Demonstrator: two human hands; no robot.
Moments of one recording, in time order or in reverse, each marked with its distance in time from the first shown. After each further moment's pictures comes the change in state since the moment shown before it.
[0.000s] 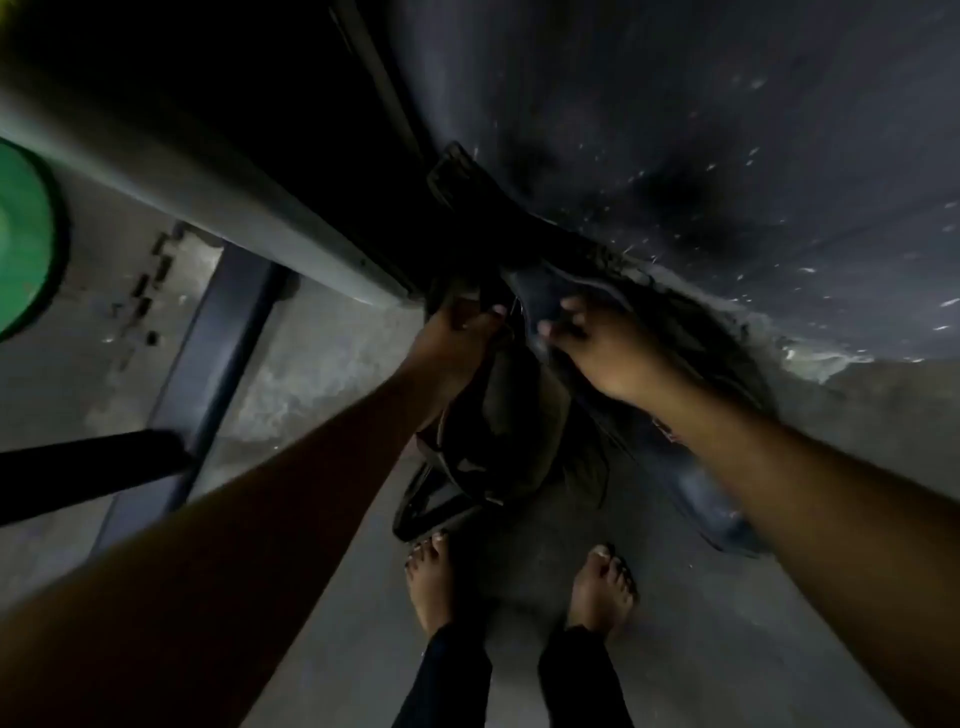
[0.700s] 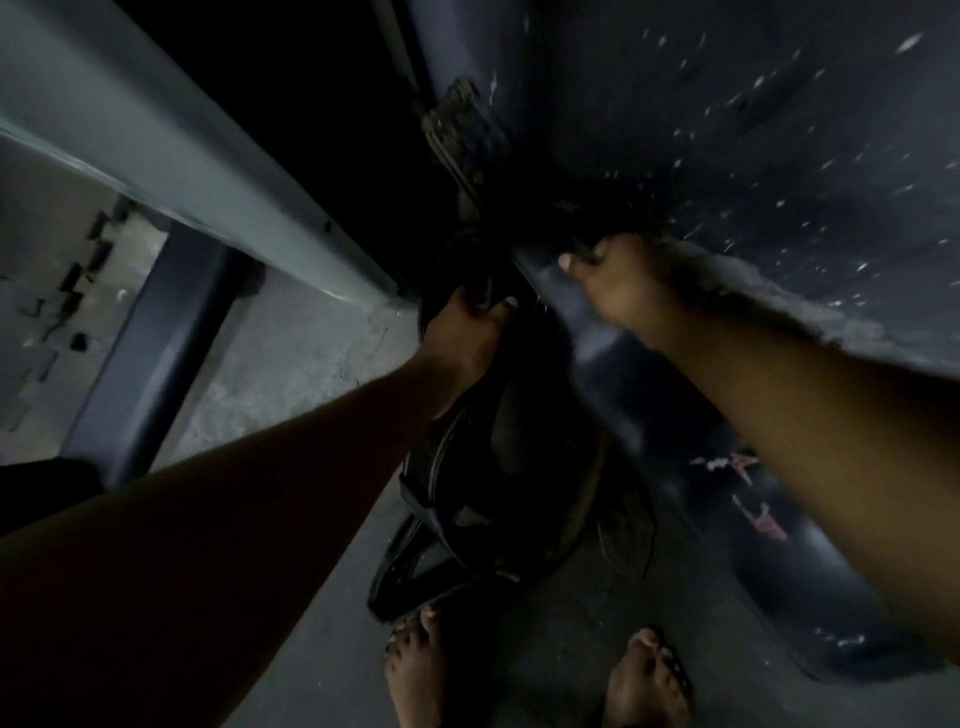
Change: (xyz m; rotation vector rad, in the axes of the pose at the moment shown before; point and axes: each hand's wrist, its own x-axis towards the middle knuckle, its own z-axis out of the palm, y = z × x) left_hand 0.138 -0.077 0.034 -0.073 0.100 0.054; right_hand 0.157 0.039 0.054 -0.020 0.209 0.088
